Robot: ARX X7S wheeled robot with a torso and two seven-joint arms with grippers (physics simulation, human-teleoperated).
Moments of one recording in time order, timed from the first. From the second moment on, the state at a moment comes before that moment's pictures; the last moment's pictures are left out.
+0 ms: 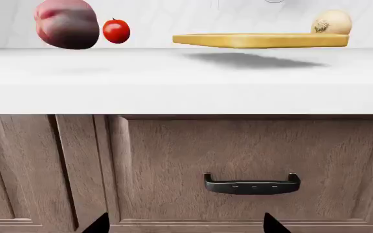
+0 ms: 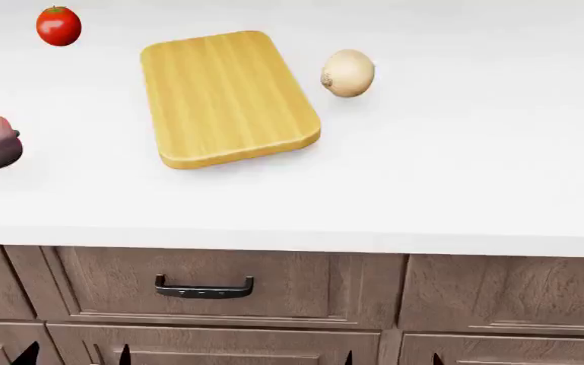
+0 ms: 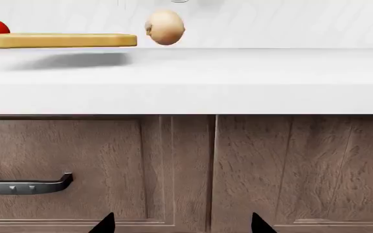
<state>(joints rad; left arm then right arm) 0.00 0.00 0.00 0.00 0.00 0.00 0.00 0.00 0.00 0.00 0.00 0.00 0.00 0.00</state>
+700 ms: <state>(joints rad) 0.01 -0.06 0.07 0.02 -0.05 0.01 -0.09 0.01 0.07 -0.08 0.01 0.05 0.01 0.09</state>
